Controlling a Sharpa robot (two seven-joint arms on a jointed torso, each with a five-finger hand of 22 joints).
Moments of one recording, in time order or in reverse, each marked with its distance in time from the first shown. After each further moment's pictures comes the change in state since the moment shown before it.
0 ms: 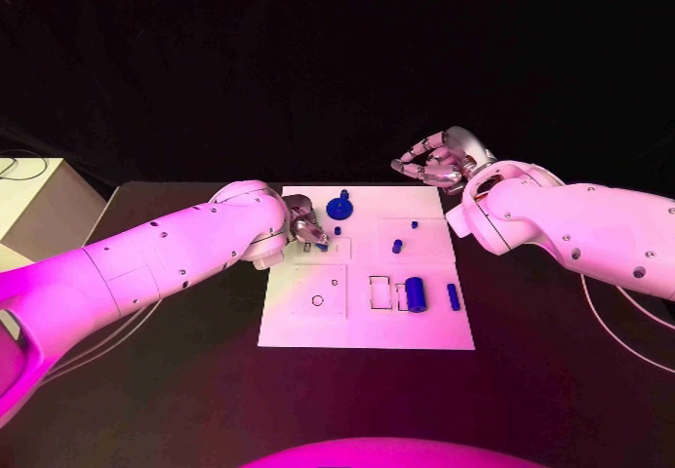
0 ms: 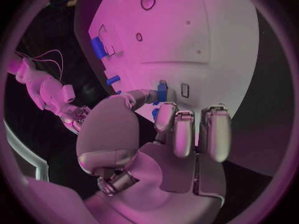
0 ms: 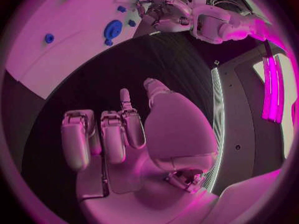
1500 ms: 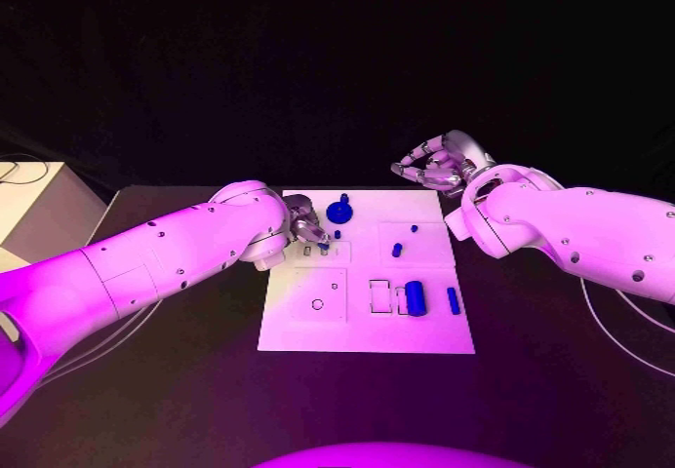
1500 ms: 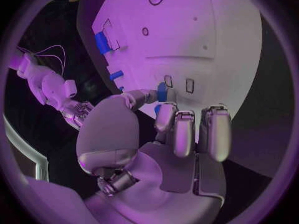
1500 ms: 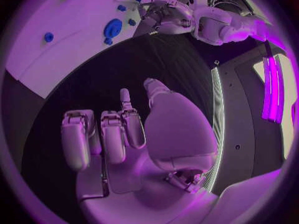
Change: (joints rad) left arm 0.009 -0.001 0.001 0.005 0.033 -0.018 0.000; left_hand 0.000 0.000 0.000 0.000 0.006 0.000 0.000 0.002 0.000 -0.001 -0.002 0.000 0.002 -0.004 0.004 0.000 0.000 0.000 -0.004 0.004 -0.003 0.000; right arm 0.001 0.000 0.000 -0.001 0.000 -0.005 0.001; right_hand 0.000 0.000 0.000 0.000 0.000 0.004 -0.004 0.000 -0.004 0.000 0.000 0.000 0.000 0.000 0.000 0.000 0.000 0.000 0.000 0.000 0.000 0.000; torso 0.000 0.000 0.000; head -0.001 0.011
